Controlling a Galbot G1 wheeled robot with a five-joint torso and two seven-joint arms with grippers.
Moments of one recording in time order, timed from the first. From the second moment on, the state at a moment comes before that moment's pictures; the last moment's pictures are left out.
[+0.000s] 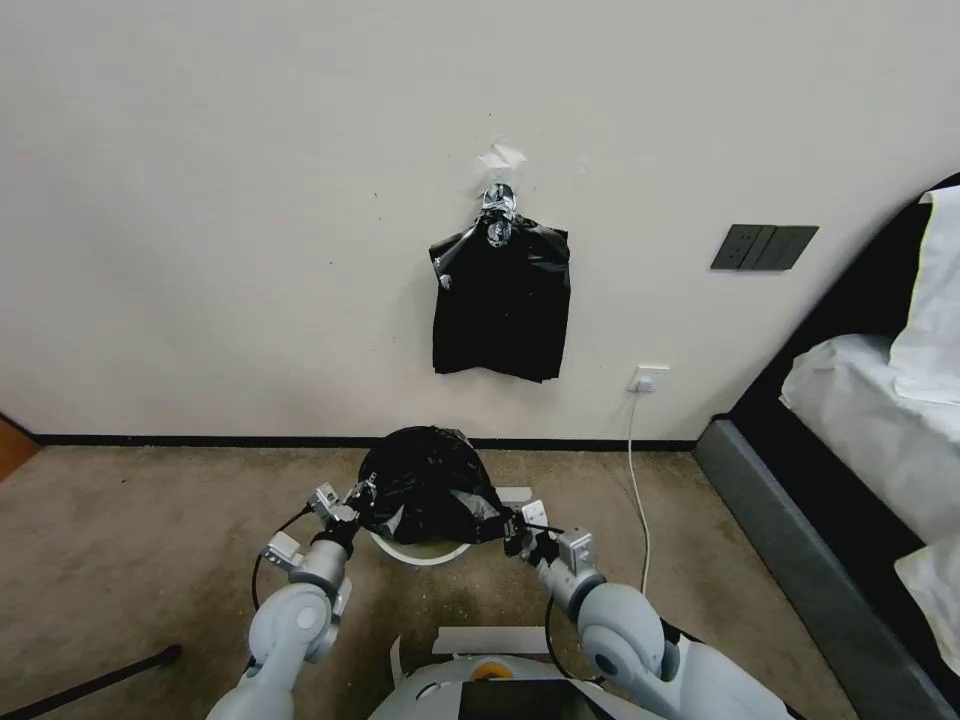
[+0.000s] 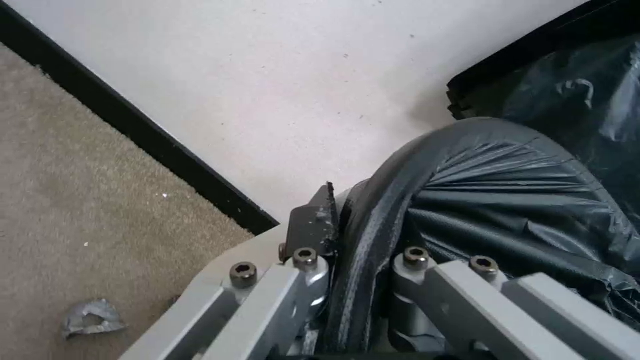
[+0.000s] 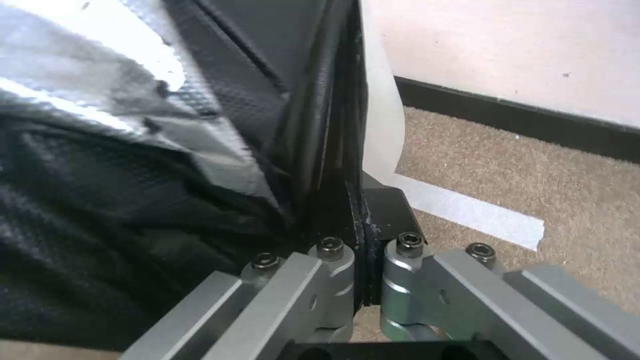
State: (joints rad) left arm 1.54 -1.27 -0.56 -2.04 -1.13 0.09 -0.15; right arm -1.30 0.94 -0.16 2.16 0.54 -0.41 0.35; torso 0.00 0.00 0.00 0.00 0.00
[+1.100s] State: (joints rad) left arm 1.57 -1.23 -0.53 -1.99 -0.88 0.11 -0.08; right arm -1.29 0.98 0.15 2.37 0.67 -0.16 0.18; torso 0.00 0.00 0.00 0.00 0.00
